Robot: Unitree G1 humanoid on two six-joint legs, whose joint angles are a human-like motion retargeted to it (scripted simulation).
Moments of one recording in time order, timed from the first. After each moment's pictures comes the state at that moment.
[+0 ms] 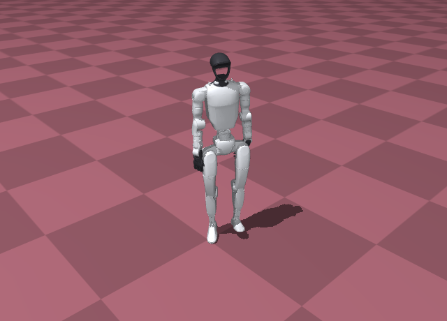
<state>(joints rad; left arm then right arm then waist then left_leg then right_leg) -0.01 0.04 -0.10 1.53 0.07 0.37 -0.36 -0.05 -0.12 0.23 1.46 -0.53 0.07 0.24 -0.04 -0.01 -0.01 0.03 -0.11 -0.07 -0.01 -0.33 0.02 0.04 -0.08 -0.37 0.01 0.04 0.05</state>
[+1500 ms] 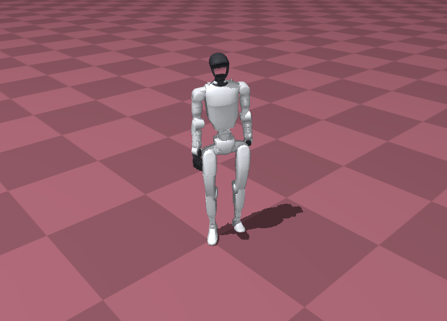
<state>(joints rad) -0.01 0.03 -0.14 1.54 0.11 0.37 -0.36 -0.03 -0.14 0.23 1.48 -0.51 0.06 0.21 -0.04 0.02 -0.02 0.00 -0.09 -0.04 0.00 -0.38 0.01 -0.02 -0.08 -0.32 0.03 0.06 0.04</state>
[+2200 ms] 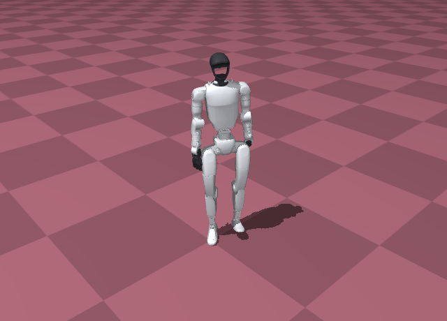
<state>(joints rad) -0.01 0.04 -0.17 1.54 0.11 0.36 -0.36 -0.04 -0.14 0.24 1.48 -0.49 0.05 0.22 -0.04 0.01 0.01 0.03 -0.09 -0.04 0.02 -0.40 0.01 0.01 -0.07 -0.32 0.03 0.06 0.04</state>
